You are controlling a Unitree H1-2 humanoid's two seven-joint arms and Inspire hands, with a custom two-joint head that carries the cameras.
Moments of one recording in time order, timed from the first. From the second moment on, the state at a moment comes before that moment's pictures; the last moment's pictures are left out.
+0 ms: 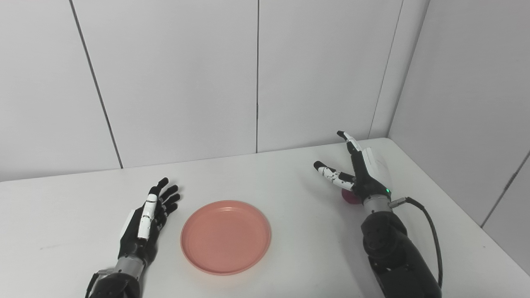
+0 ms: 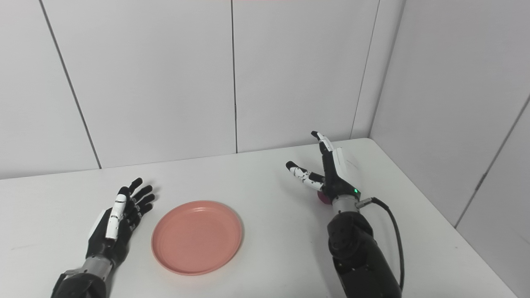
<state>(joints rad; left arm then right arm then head) -0.43 0.02 0.01 0.54 -0.13 -0.07 -0.22 -0.33 -0.33 0.00 0.04 -0.63 0.34 -0.12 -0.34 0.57</state>
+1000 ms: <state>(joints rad) -0.39 0.00 0.00 0.46 -0.13 -0.02 -0.22 -0.34 -0.40 0.00 0.07 -0.78 0.47 0.09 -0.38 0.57</state>
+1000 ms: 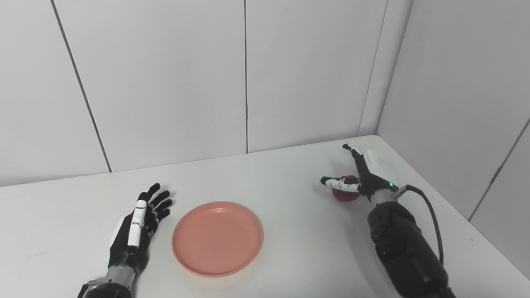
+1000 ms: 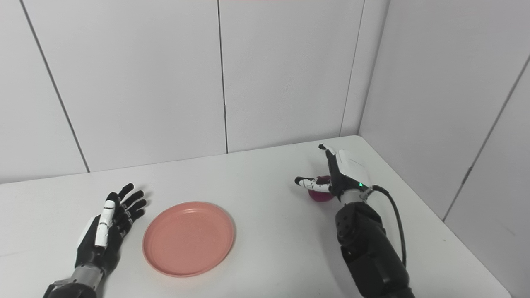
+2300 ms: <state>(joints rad) -0.38 -0.02 0.01 0.43 -0.13 0.01 -0.20 -0.35 -0.36 0.01 0.19 -0.72 0.46 -0.02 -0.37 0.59</state>
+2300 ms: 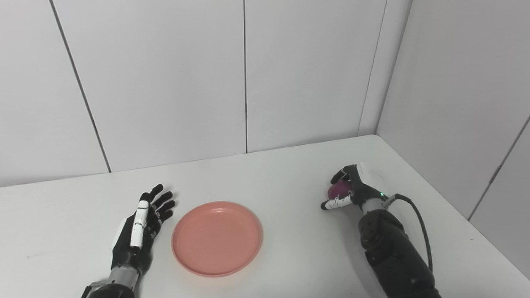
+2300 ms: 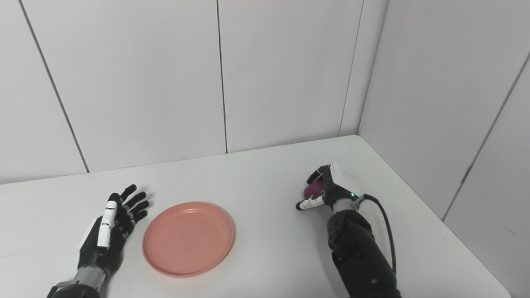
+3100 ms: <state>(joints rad) -0.37 -0.03 0.00 0.41 -0.13 0.01 -0.17 -0.34 -0.31 0.01 0.01 -0.61 0.43 -0.12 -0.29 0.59</state>
